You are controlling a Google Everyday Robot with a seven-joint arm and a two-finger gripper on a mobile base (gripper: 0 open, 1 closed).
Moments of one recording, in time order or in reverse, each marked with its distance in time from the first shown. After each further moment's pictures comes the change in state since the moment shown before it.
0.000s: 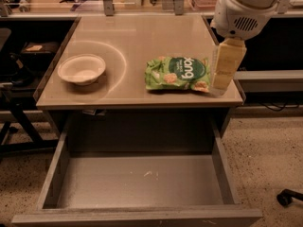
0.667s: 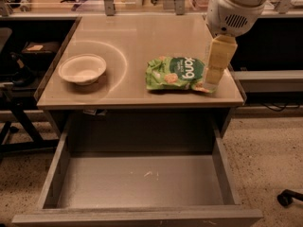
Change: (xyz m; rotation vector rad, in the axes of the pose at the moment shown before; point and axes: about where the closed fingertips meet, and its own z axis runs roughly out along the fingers) arm -0.010 -0.016 0.009 0.015 -0.014 0.001
